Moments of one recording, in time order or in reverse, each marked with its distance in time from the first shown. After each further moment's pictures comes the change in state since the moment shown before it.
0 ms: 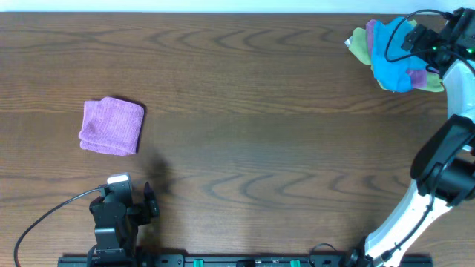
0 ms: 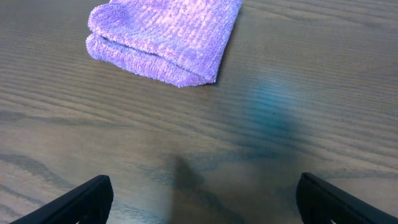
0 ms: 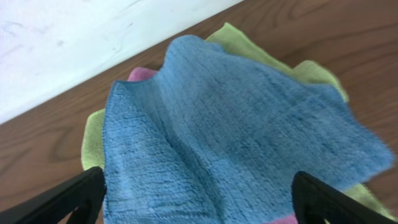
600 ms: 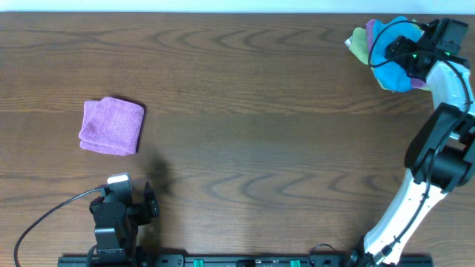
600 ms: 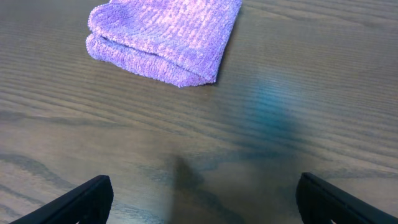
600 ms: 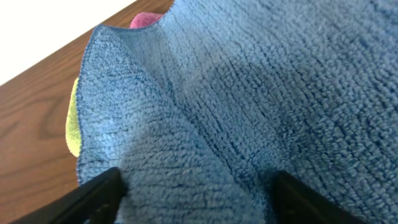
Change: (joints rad) left arm 0.000 0.000 0.000 0.000 0.000 0.000; right arm 0.037 0.119 0.006 0.014 -0.061 0.027
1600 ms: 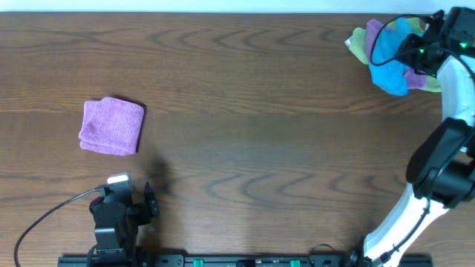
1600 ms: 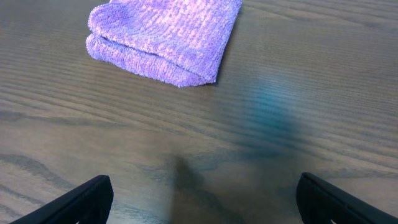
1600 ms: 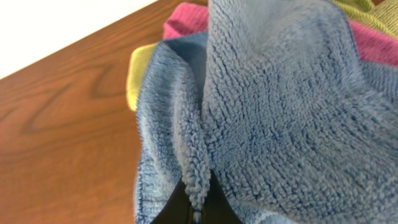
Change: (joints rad) left arm 0.000 0.000 0.000 0.000 0.000 0.000; right arm 0.021 -0.184 0.001 -0.248 -0.005 -0.092
